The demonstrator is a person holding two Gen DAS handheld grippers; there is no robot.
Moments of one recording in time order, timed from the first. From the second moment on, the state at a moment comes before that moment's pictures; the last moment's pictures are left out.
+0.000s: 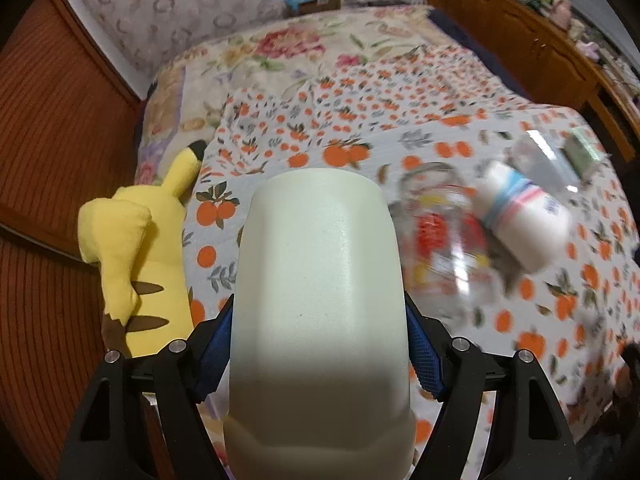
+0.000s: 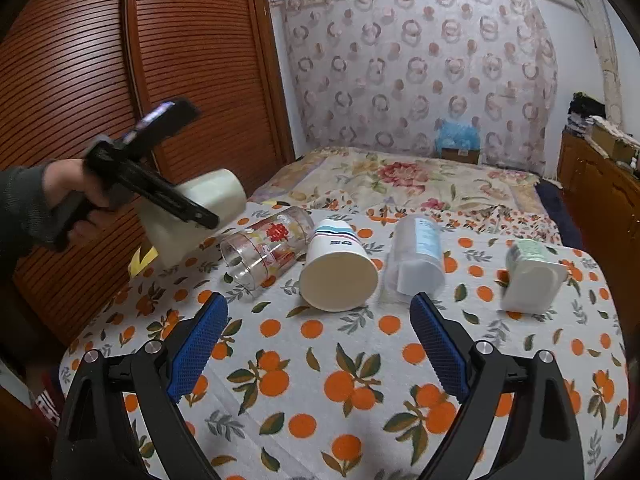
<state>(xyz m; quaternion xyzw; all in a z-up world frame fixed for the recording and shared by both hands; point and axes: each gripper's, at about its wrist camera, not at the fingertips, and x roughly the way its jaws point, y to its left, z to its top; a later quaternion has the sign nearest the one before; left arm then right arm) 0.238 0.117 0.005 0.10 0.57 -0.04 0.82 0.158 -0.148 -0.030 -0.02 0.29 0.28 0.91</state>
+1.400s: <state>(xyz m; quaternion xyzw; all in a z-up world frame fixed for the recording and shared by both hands) 0.144 -0.088 -0.028 0.02 0.53 -0.18 0.83 0.115 -0.287 -0.053 0.00 0.31 0.14 0.94</state>
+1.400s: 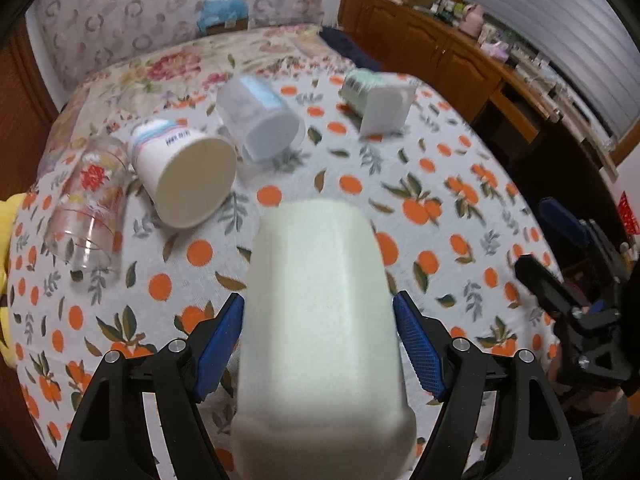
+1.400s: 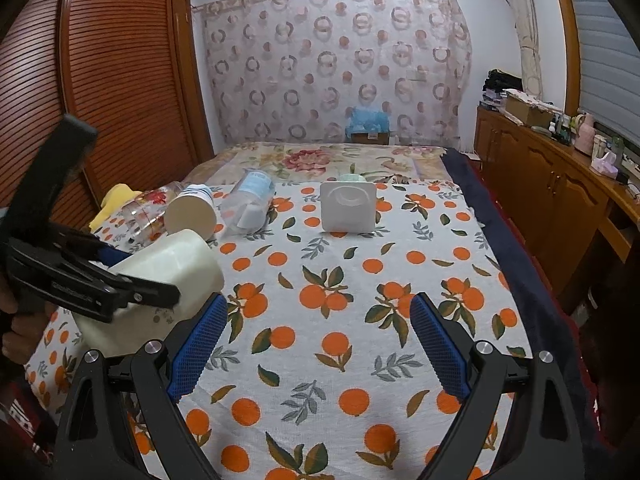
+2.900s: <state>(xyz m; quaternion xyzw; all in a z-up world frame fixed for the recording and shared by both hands) 0.003 0.033 -0.002 -0.01 0.26 -0.02 0.97 0.201 -0.167 -0.080 0.10 0.54 0.17 0.82</state>
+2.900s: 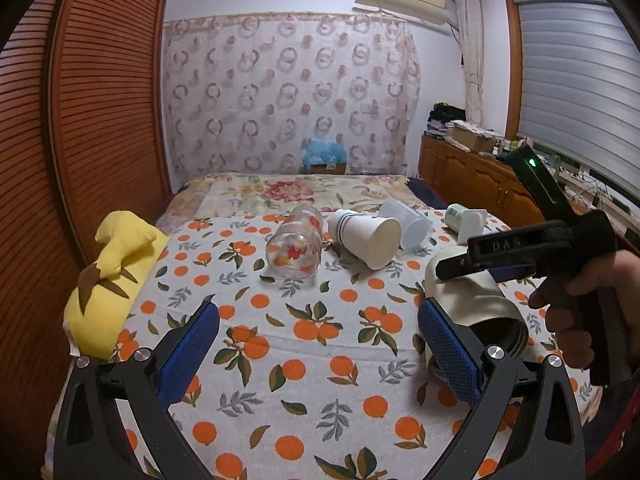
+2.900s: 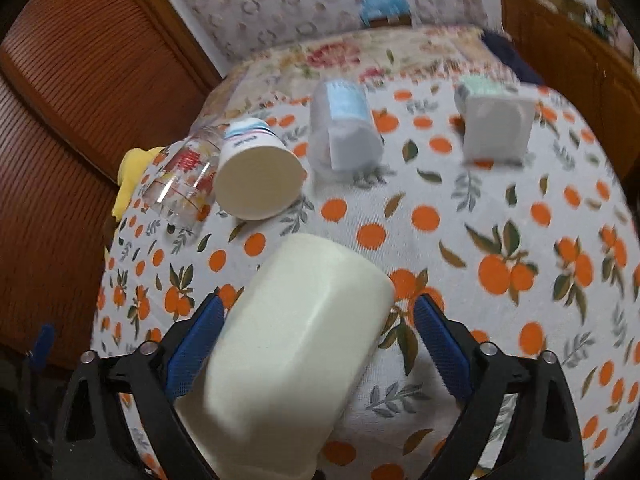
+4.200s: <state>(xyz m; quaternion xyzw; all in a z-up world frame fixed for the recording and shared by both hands) -0.001 0.039 -0.008 0.00 0.27 -0.02 0.96 0.165 -0.157 -0.007 0.01 0.41 0.26 0.88</state>
